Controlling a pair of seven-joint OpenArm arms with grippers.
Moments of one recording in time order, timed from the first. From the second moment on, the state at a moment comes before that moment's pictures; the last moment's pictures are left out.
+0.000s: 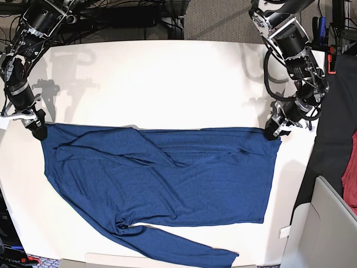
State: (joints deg) left arm -12.0 -6.6 -40.6 62.8 -42.5 -18.9 55.3; right arm 1.4 14.7 41.2 77.4 51.9 21.6 -45.7
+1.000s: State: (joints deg) left arm -11.2 -6.3 -40.6 65.6 -42.1 -18.3 58.4; right arm 8.9 12.9 41.0 68.2 44.1 8.2 -46.2
